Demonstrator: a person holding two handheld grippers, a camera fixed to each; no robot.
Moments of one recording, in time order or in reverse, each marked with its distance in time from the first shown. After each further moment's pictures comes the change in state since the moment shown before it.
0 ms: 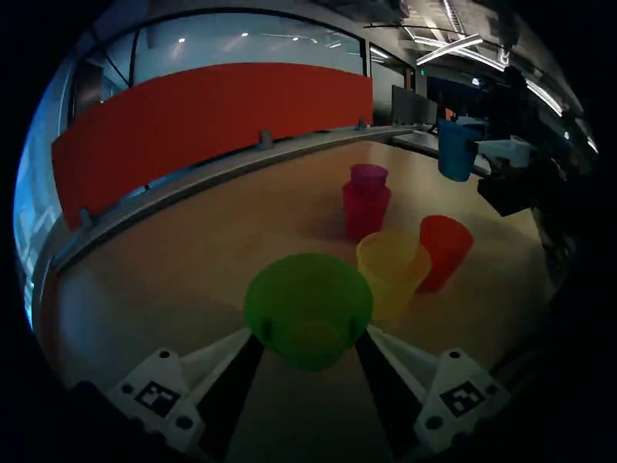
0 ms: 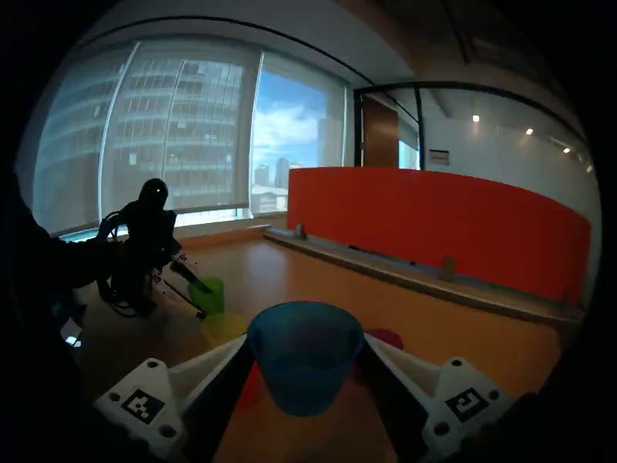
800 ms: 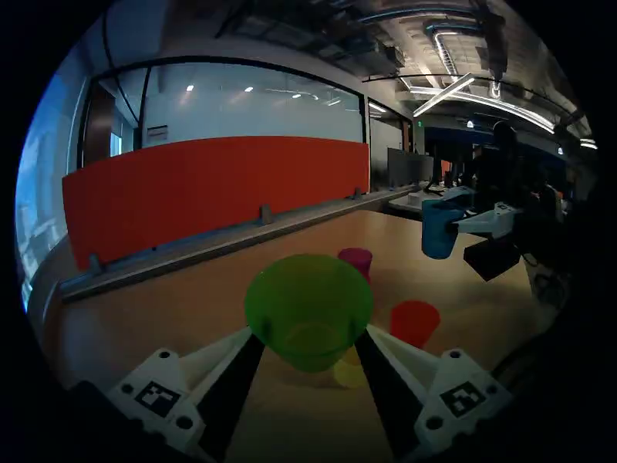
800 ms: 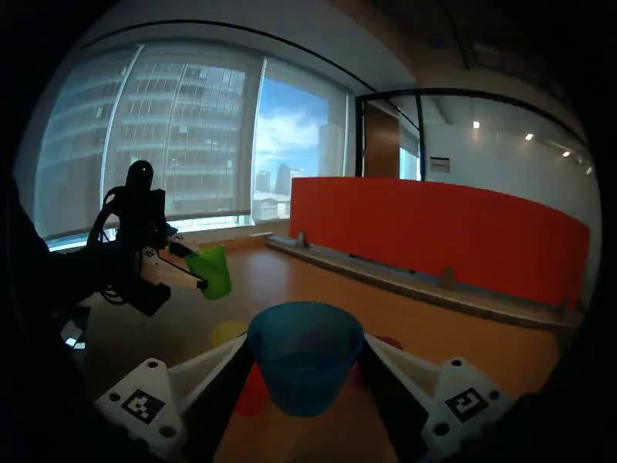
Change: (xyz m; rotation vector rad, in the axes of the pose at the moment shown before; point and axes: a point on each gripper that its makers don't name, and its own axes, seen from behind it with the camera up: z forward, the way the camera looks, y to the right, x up) left arm 0.091 0.015 -0.039 0.012 0.276 -0.011; right arm 0.016 -0.009 -0.007 -0.003 0.029 -0.007
